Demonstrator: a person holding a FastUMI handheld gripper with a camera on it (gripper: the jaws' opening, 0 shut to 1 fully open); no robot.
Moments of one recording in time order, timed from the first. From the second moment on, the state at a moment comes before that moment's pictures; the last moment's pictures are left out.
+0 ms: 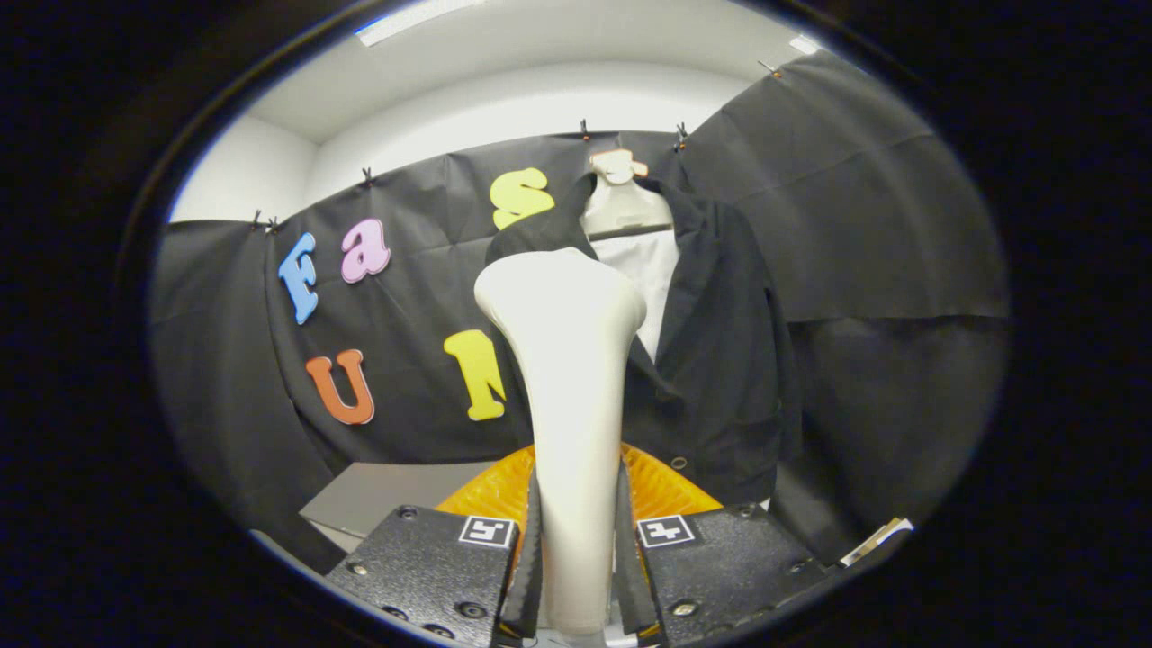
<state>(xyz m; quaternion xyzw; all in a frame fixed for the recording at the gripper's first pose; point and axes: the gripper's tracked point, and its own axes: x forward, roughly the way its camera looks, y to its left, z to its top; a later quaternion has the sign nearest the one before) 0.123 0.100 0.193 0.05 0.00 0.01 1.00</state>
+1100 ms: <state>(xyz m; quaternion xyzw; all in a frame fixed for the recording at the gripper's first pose) 0.278 0.073 0.306 -0.05 -0.12 0.00 0.99</state>
